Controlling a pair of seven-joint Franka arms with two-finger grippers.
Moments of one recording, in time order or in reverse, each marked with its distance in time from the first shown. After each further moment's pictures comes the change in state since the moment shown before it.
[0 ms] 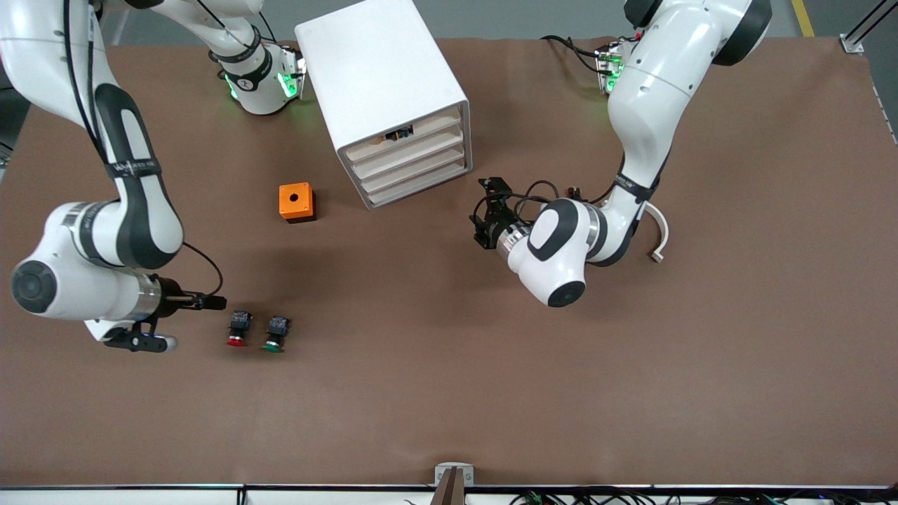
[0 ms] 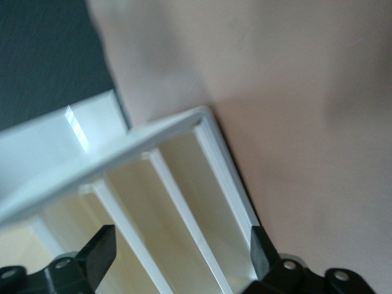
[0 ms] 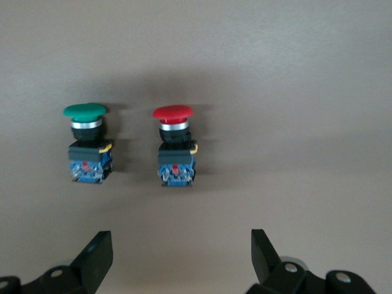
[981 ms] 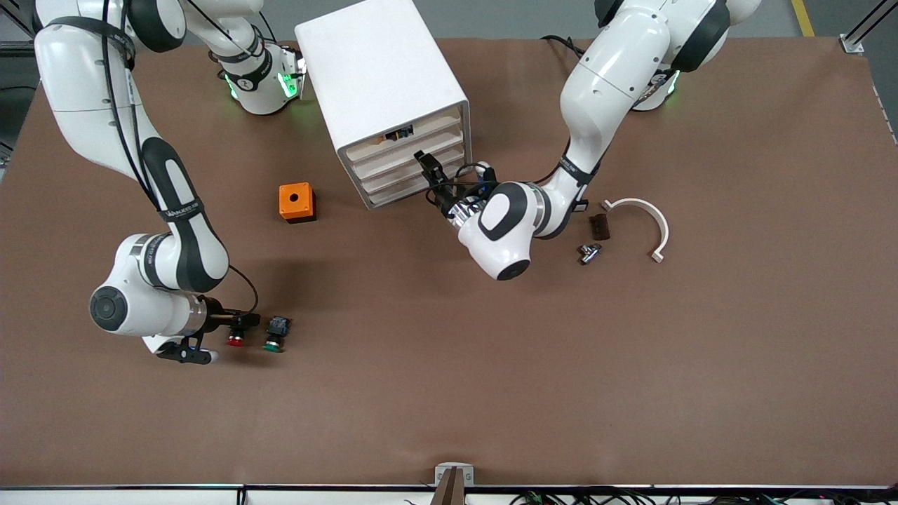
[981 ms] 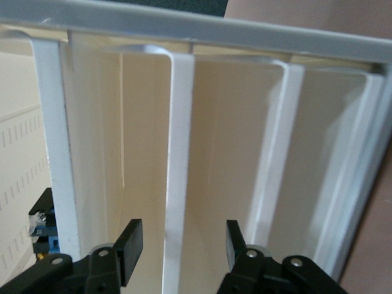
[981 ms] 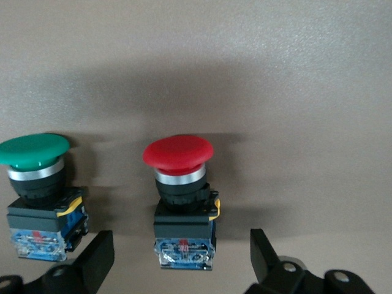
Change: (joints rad) left arm -0.165 0.040 -0.001 0.005 -0.240 0.020 -0.526; right arm 0.016 0.152 0.005 0.004 0.036 0.165 0.001
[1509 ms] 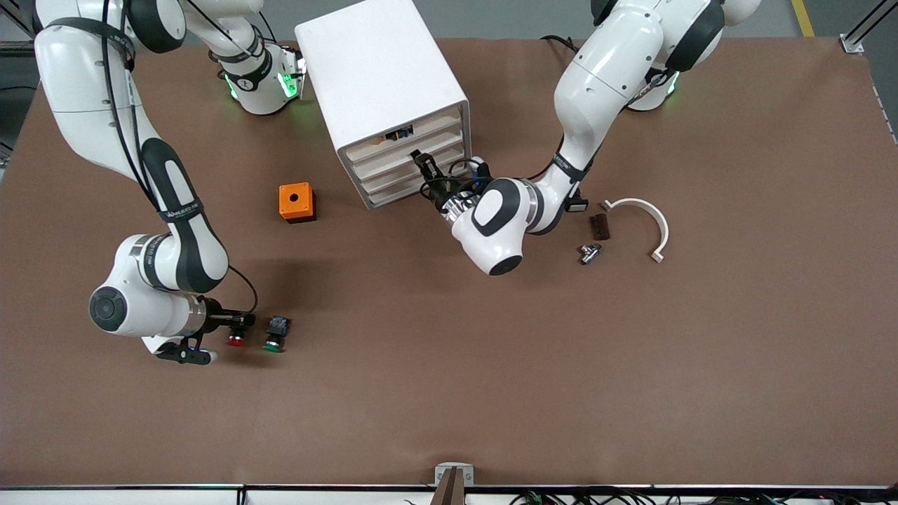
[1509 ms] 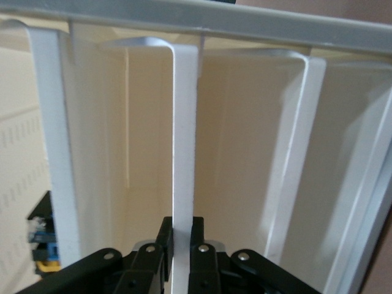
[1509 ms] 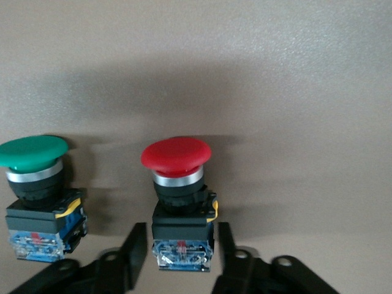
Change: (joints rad) left arm -0.010 0.005 0.000 0.006 -0.017 -0.010 0.007; right arm -0.003 0.001 -0.001 0.003 0.000 0.000 -0.004
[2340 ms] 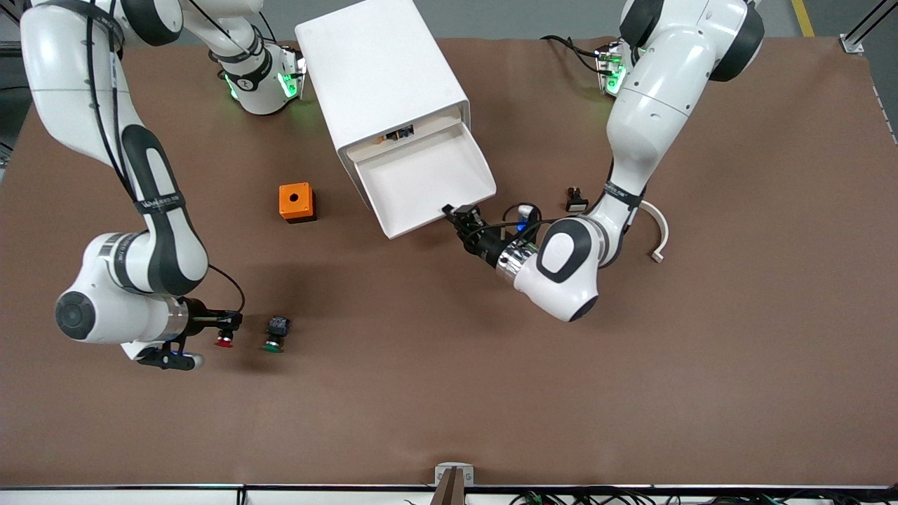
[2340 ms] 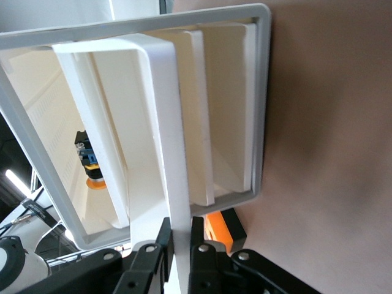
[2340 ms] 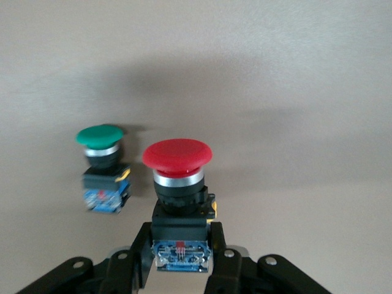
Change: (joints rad) left arm 0.207 0.008 0.028 0.064 0.005 0.023 0.221; right arm -0.001 -0.071 0.000 0.122 0.002 -0.232 0.042
